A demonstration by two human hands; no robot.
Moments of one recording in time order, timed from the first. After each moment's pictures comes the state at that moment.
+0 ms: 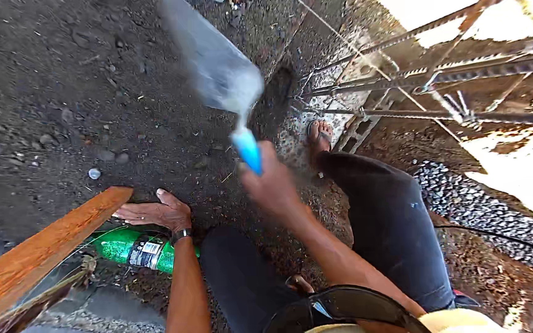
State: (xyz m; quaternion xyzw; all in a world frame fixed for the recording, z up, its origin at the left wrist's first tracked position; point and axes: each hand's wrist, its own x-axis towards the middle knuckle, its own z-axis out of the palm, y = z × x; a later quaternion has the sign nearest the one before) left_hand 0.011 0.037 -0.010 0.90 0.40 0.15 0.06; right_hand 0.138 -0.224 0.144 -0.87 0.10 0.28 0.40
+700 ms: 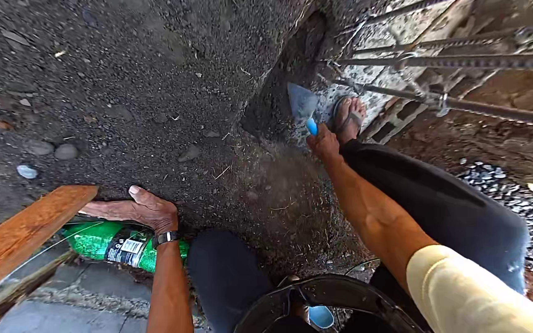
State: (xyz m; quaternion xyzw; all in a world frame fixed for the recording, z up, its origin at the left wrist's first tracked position) left_hand 0.013 0.034 -0.018 0.91 0.38 0.15 0.07; right_hand 0.115 -0.436 -0.179 -0.86 0.19 0.45 0.11
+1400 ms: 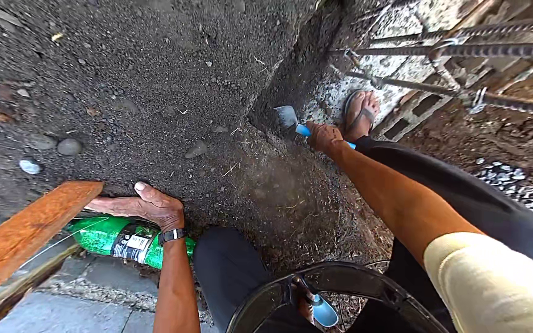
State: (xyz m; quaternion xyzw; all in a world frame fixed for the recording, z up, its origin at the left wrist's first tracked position) left_hand 0.015 0.035 -0.020 0.90 0.39 0.15 0.10; right_hand 0.131 -0.419 -0.215 -0.82 -0.01 0.57 0.00
